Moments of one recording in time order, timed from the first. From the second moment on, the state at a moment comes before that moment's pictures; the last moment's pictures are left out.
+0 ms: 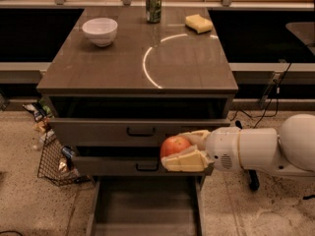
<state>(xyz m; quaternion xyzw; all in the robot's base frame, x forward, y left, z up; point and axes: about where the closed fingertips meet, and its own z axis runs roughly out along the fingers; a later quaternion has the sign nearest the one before) 0.426 -0.058 0.793 -0.38 0.76 0.35 0.39</state>
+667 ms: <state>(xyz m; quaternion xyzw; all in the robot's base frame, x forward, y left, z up) 0.424 0.025 0.679 -0.39 0.71 0.41 0.43</state>
